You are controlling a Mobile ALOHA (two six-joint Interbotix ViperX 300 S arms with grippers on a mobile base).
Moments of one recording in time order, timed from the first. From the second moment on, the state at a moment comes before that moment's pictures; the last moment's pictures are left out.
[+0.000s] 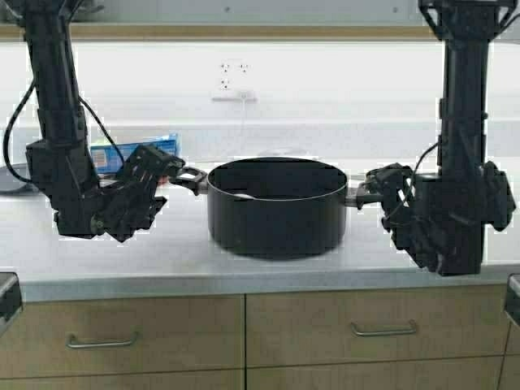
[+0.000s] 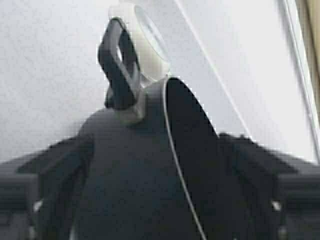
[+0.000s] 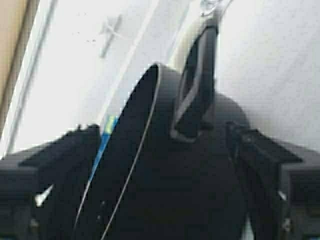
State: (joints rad) left arm -0.27 0.88 0.58 0.06 -1.45 -1.06; right arm 0.31 0.98 0.69 0.15 -1.70 1.12
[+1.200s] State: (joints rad) left arm -0.19 1.00 0.28 0.20 -1.23 -1.18; right arm 0.19 1.10 0.46 -0.06 -1.67 1.37
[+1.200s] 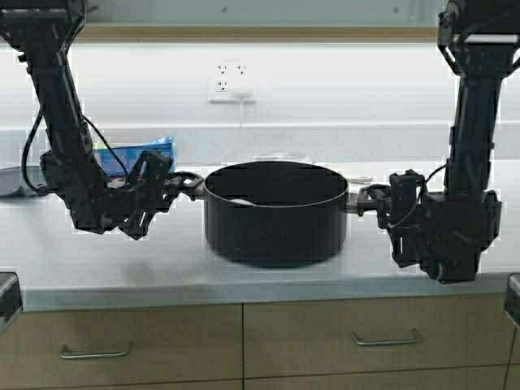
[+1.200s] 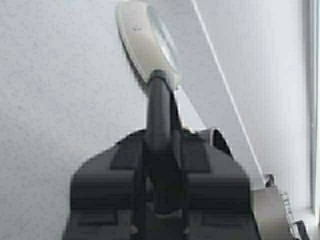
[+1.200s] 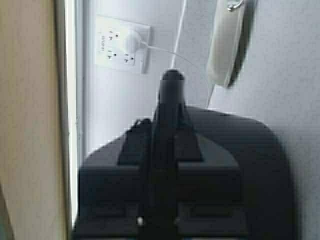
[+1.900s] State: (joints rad) left arm -0.19 0.81 0.60 0.18 -1.36 -1.09; right arm 0.19 0.94 0.72 -0.17 -1.69 1.30
